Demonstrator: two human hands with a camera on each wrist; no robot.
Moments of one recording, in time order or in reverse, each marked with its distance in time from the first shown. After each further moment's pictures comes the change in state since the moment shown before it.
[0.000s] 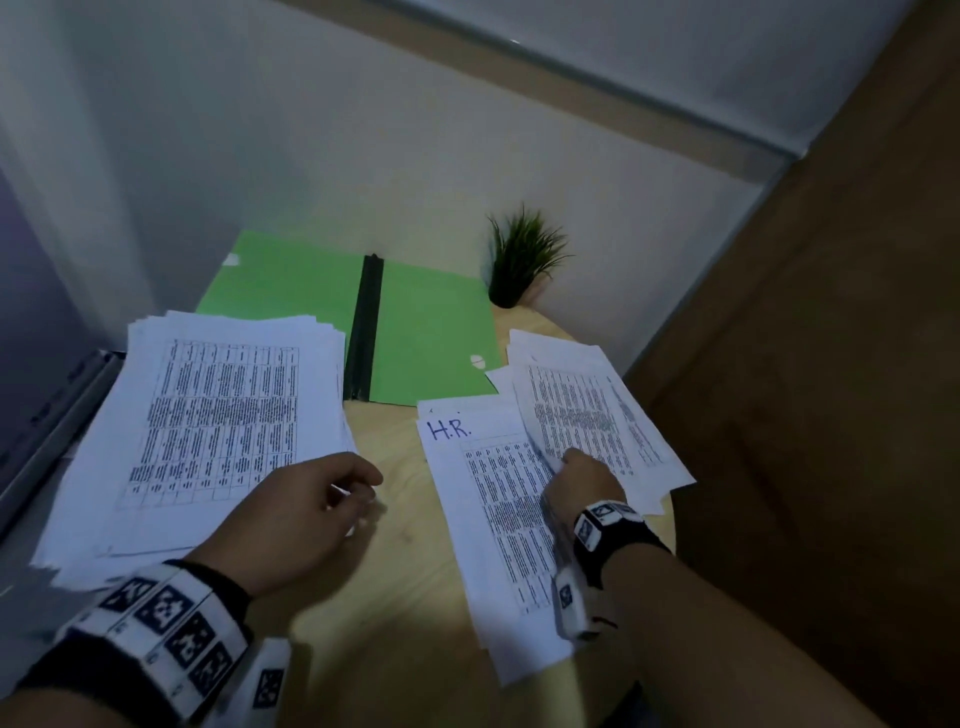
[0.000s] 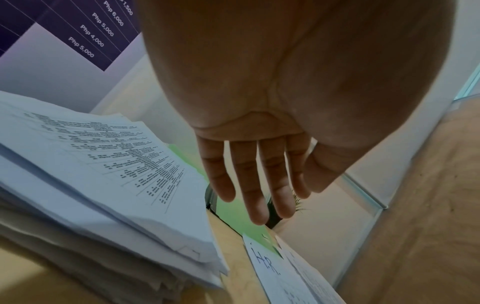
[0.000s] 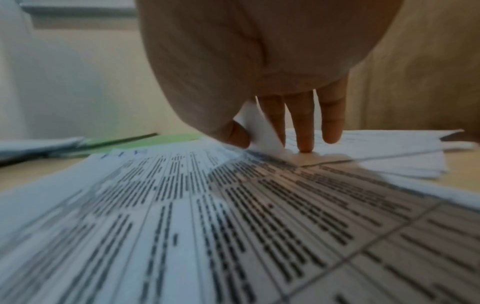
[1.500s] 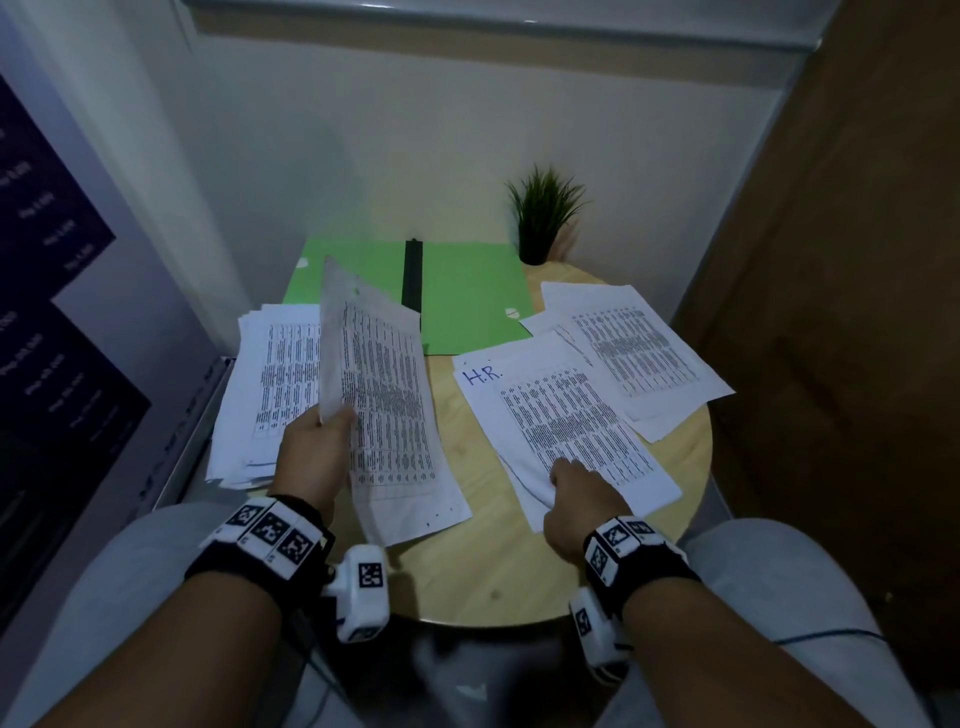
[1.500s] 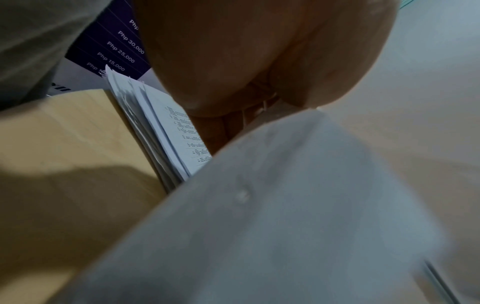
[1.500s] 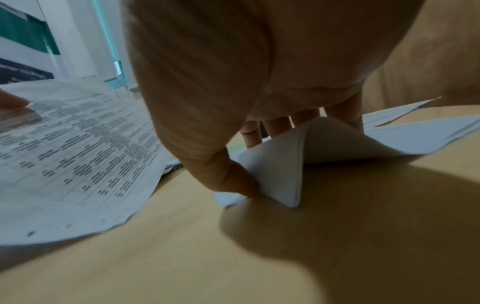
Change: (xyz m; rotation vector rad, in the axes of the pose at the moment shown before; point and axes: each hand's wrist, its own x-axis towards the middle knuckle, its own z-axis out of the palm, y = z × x) left_hand -0.066 0.019 0.000 -0.539 0.441 -0.396; right_hand -0.152 0.015 0.047 -0.052 -0.226 -0.218
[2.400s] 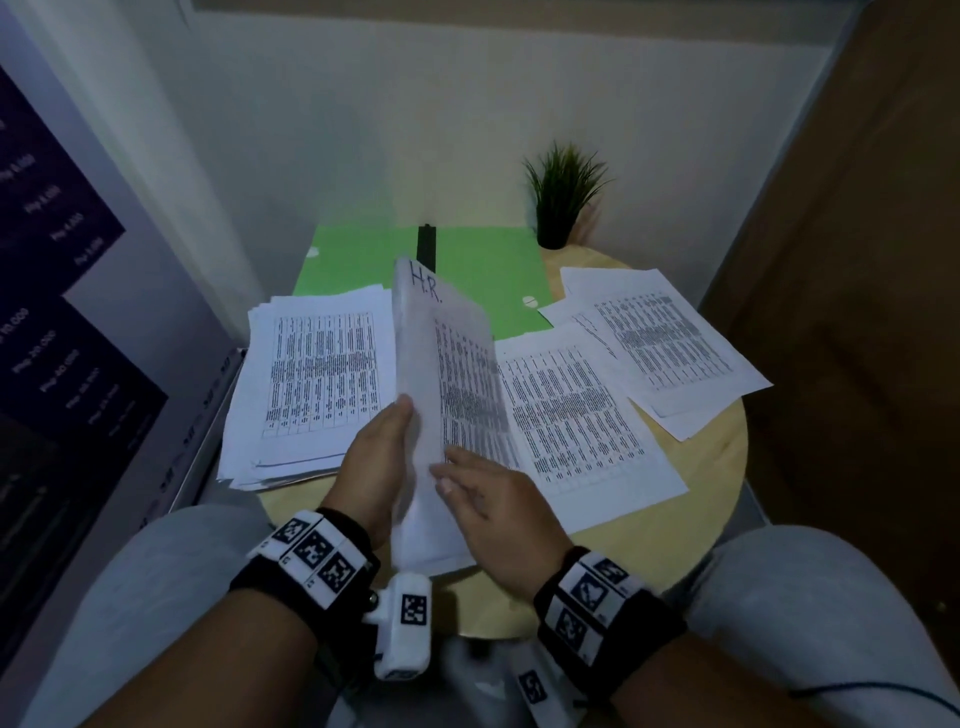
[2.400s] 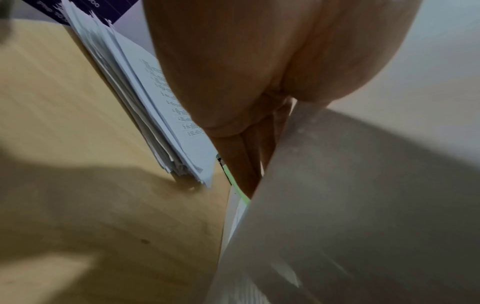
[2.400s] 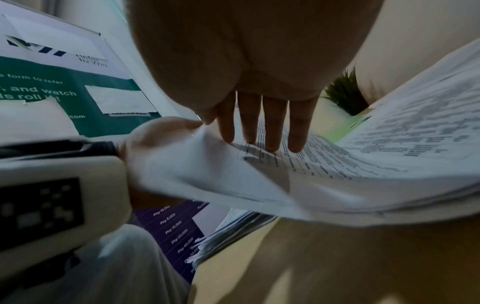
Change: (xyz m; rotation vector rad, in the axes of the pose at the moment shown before) left_hand -0.013 -0.005 0.037 -0.159 -0.265 -0.039; right_hand -0.051 -0.096 -0.003 0.642 0.123 -0.610
